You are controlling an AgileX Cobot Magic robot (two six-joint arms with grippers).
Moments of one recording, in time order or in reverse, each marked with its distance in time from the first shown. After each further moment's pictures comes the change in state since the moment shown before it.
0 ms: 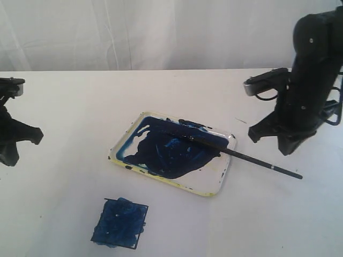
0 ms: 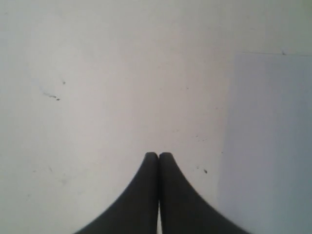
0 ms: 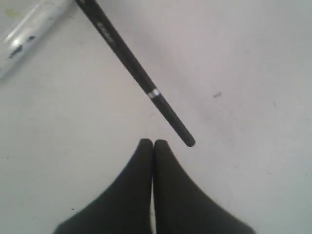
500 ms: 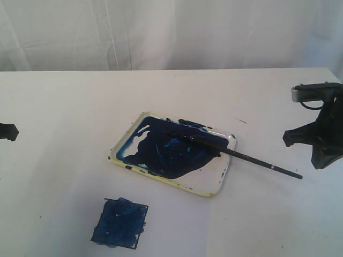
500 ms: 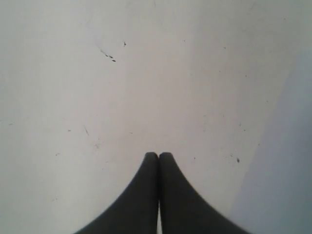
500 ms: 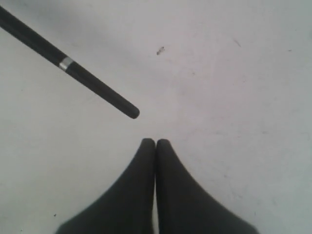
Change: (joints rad) left arm 0.146 -0.001 0.000 -0.016 0.067 -0.032; right arm -0.221 -0.061 0.164 0.092 -0.111 0.017
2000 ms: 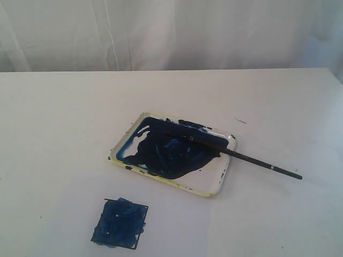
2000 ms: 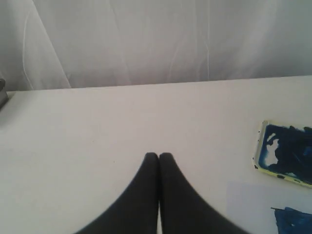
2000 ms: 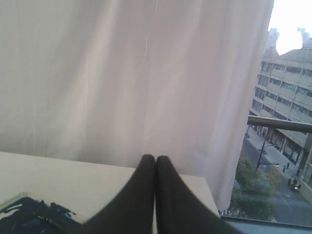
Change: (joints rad) left arm 0.000 -1.417 -0.002 0.086 0.177 0.029; right arm 0.006 -1.685 -0.003 -0.021 0.120 -0.026
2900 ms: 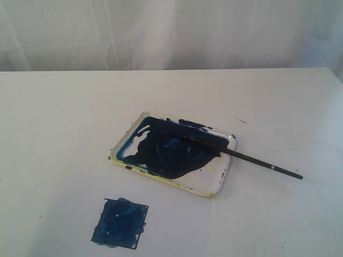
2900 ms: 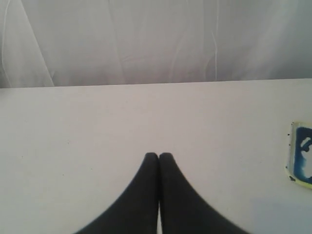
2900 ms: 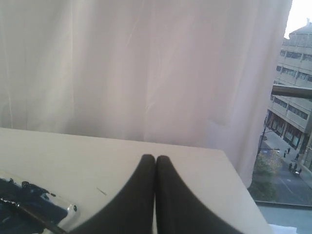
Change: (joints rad) left arm 0.000 -0.144 0.826 0.008 -0.767 -0.048; right arm 0.000 -0.004 0.870 -0.023 -0.822 0.048
